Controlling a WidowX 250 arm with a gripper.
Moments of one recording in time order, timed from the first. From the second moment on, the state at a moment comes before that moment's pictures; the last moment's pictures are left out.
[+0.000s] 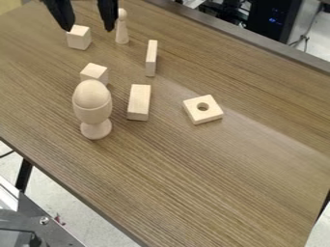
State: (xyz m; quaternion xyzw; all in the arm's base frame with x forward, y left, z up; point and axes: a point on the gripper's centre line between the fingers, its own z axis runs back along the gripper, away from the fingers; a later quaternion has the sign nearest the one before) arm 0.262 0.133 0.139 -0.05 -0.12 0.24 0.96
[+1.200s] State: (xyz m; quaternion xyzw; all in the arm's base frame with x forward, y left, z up) arm 0.309 0.195 0.106 0.03 -0.06 0.20 0.98
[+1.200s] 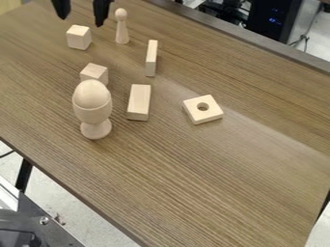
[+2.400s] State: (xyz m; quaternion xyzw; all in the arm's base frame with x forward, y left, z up) arm 0.325 0.262 0.055 -0.03 -0.07 0.22 0.97
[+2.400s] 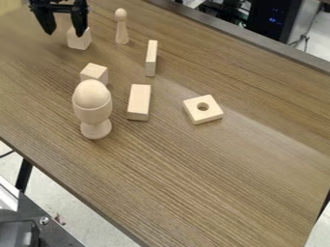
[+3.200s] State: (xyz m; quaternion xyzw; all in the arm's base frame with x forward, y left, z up) arm 0.338 0.252 0.048 -0.05 -0.09 0.20 0.97
